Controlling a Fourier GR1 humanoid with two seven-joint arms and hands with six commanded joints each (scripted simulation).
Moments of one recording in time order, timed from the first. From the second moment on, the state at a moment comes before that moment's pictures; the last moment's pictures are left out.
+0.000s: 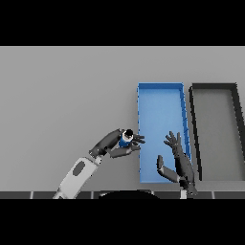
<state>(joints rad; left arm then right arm) -0.24 0.05 -0.53 -1.58 0.00 -0.20 -0.05 0.49 -0.01 0.26 -2.15 0.11 0.08 0.02</state>
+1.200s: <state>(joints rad) -0.25 0.00 -0.46 -1.54 -0.07 -0.28 -0.01 -0.36 -0.03 0.34 -2.03 0.04 0.28 0.57</state>
